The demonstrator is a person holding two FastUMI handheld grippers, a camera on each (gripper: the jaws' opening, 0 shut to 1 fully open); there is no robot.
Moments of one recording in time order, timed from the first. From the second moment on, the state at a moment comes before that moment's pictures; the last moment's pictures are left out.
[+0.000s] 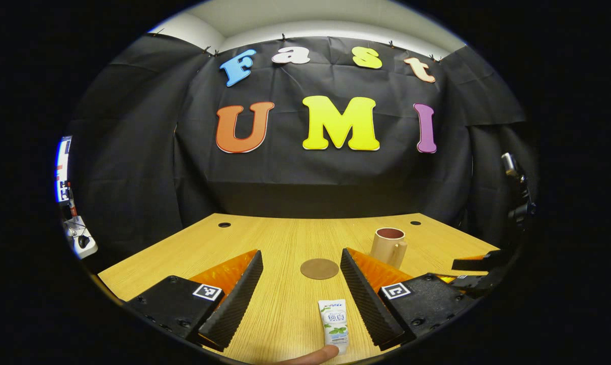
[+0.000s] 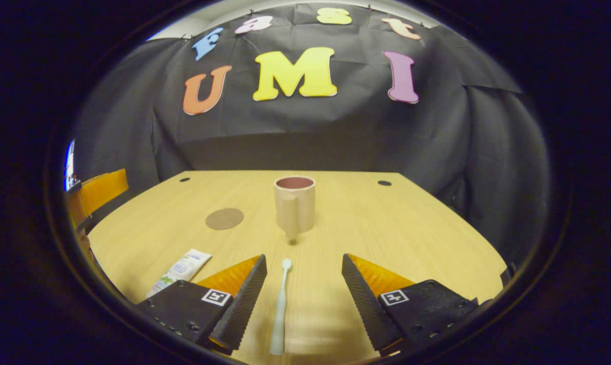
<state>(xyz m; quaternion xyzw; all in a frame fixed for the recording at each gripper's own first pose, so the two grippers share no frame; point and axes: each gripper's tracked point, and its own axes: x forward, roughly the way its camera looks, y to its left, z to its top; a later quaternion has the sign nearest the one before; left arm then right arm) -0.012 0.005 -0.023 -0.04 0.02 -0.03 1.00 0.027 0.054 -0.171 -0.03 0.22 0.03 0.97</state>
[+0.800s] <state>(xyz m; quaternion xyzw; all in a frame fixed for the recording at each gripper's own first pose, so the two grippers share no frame) -0.020 -0.023 -0.118 -0.03 0.17 -0.07 0.98 0.025 0.060 -0.222 0.04 0.31 0.06 0.95</state>
